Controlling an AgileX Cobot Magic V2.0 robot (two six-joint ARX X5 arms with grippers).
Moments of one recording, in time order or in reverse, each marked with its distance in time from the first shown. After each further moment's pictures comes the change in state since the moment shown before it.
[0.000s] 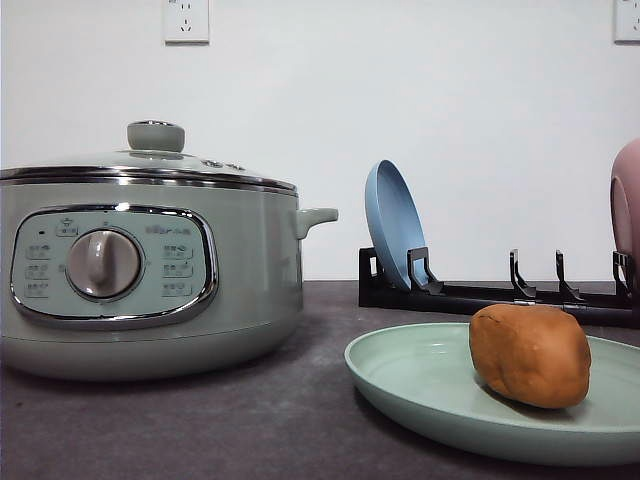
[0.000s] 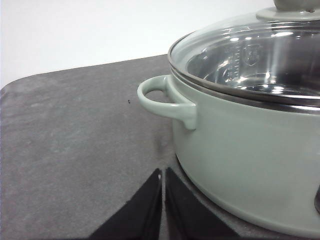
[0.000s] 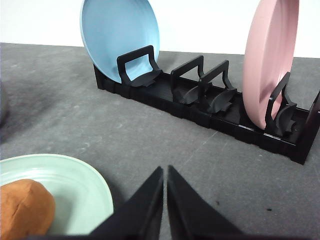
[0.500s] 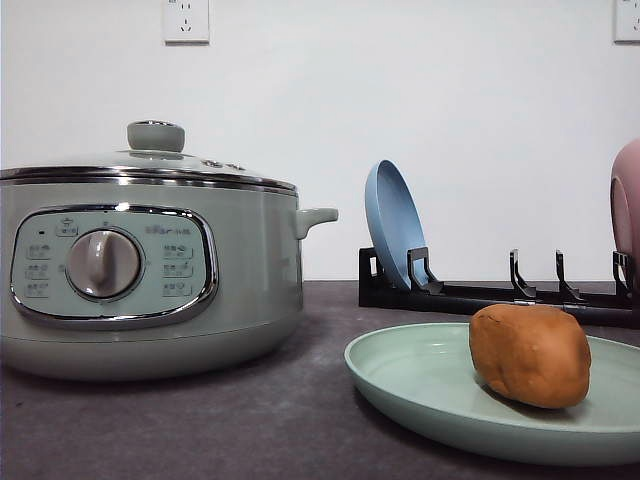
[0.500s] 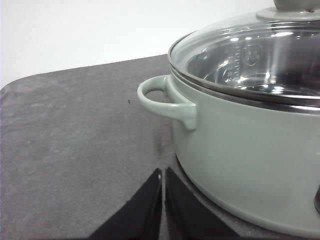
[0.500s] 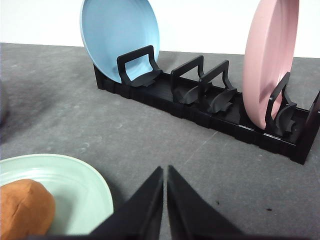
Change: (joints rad) left_arx 0.000 0.000 0.000 0.000 0.000 0.000; right_arx 0.000 0.000 0.000 0.000 0.000 0.000
